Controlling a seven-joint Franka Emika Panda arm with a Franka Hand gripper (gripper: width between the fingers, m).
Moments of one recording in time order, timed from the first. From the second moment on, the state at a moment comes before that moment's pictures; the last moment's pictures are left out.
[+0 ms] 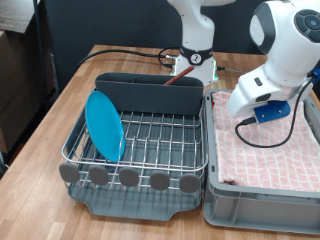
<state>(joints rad) 0.28 0.24 0.05 -2.22 0.01 2.10 0.67</state>
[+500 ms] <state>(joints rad) 0.28 0.21 0.04 -2.16 0.03 2.08 0.67</state>
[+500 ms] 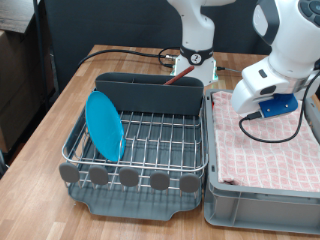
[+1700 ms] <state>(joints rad) 0.29 0.10 0.00 -2.12 -0.14 2.16 0.96</state>
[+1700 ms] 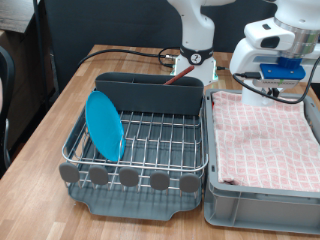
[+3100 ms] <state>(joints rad) 0.18 0.36 -0.13 -1.74 -0.17 2.19 0.79</state>
